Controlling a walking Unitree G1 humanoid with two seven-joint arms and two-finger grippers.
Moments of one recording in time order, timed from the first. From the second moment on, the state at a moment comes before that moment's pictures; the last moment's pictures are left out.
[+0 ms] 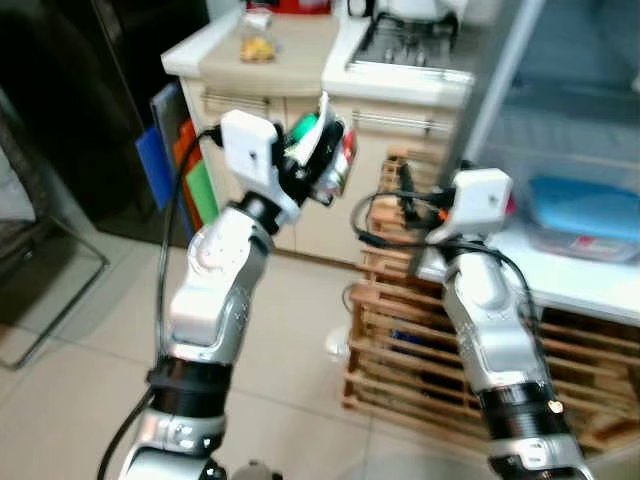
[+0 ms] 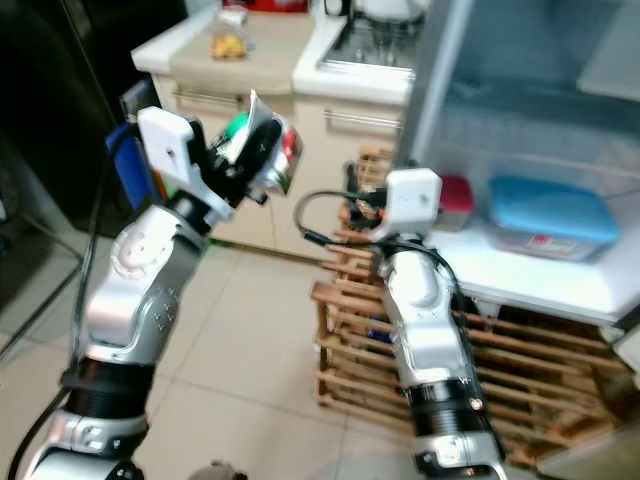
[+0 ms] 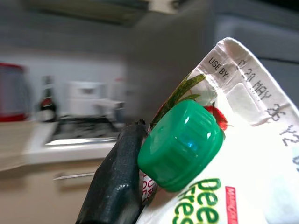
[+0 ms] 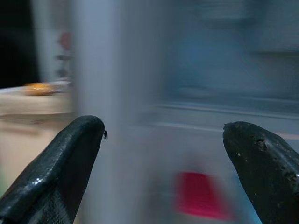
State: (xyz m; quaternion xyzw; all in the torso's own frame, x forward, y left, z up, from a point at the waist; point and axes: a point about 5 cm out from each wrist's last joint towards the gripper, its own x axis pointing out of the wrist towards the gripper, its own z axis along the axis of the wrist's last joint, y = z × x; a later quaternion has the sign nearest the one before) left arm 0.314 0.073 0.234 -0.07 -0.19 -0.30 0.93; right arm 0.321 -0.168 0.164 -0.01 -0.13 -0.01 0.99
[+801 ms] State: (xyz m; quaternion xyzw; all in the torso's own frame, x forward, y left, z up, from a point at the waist) left arm 0.318 0.073 0.229 -0.07 -0.17 -0.30 0.94; right arm 0.319 -0.165 0.157 -0.01 -0.12 -0.02 0.99
